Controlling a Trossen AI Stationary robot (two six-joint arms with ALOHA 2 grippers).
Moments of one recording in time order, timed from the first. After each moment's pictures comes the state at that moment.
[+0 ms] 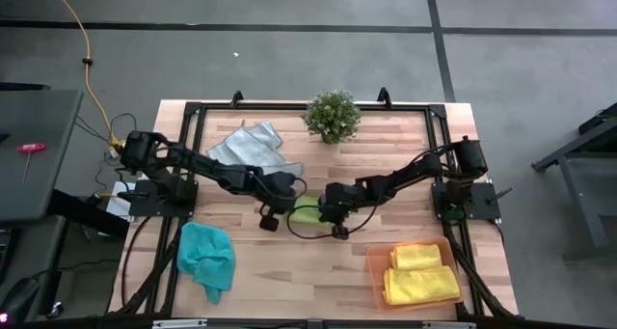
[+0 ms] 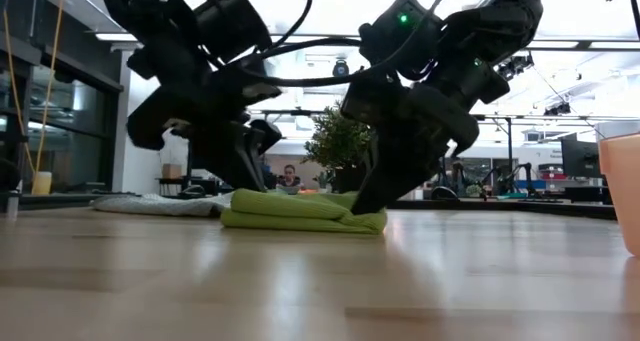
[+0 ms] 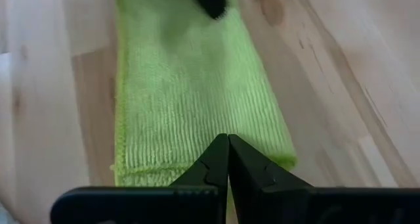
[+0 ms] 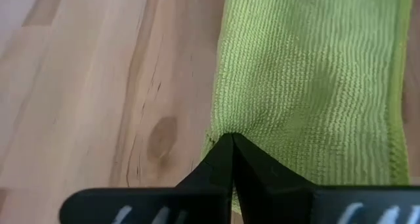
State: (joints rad) left arm 0.08 1.67 0.76 -0.02 0.14 0.25; right arm 0.10 1.87 0.90 0.12 -0.17 0.10
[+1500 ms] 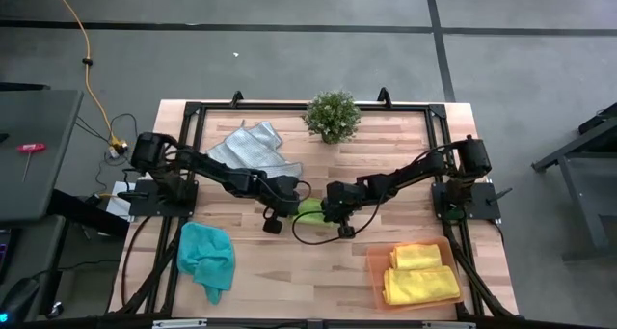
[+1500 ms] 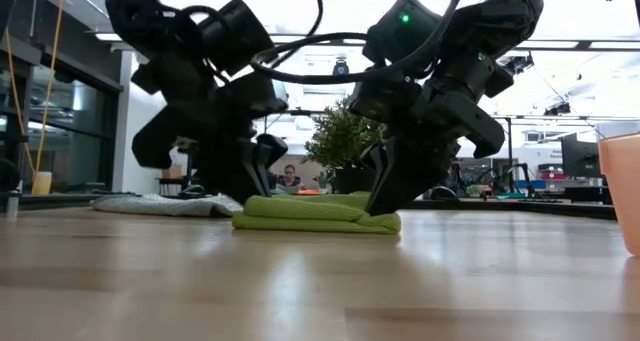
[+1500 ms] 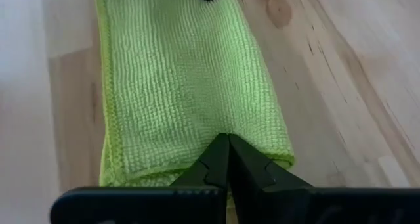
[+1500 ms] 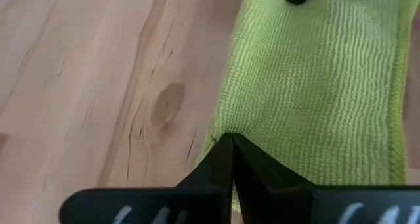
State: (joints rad) left arm 0.08 1.76 0.76 0.07 0.15 0.23; right arm 0.09 1.84 0.90 0.02 -0.20 -0.05
